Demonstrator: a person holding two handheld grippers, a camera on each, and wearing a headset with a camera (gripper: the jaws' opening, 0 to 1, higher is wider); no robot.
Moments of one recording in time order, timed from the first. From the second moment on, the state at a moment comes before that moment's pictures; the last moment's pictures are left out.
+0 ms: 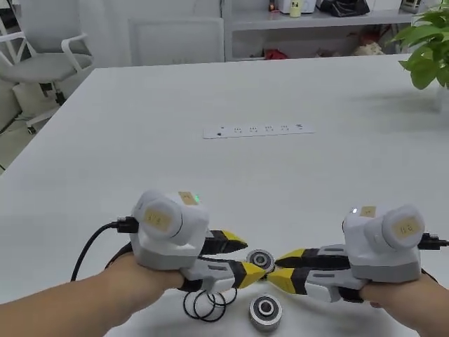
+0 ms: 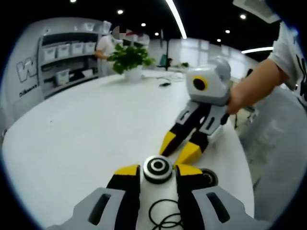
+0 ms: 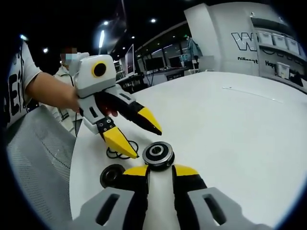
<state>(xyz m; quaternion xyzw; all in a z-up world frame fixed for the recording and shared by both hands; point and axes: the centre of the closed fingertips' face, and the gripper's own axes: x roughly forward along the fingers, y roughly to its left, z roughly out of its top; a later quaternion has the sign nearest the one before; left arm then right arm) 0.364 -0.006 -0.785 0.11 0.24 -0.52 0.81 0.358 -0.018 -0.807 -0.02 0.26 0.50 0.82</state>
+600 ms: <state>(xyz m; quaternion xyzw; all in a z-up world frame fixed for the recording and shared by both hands) 0.366 -0.010 -0.789 0.13 0.23 -0.50 0.82 0.366 -0.021 -0.809 0.03 0.28 0.47 0.83</state>
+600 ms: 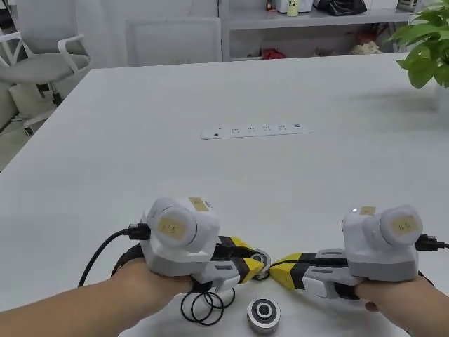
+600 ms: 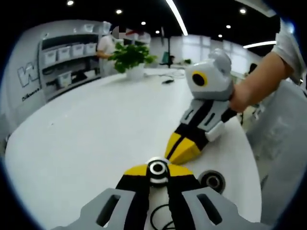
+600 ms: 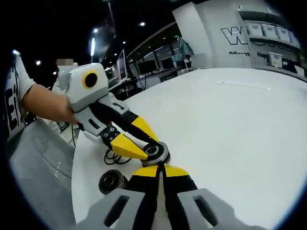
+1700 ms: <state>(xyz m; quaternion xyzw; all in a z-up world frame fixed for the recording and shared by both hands) 0.367 -0.013 -0.792 0.15 0.22 -0.49 0.83 0.370 -0.015 -0.782 0.14 0.27 0.46 0.84</state>
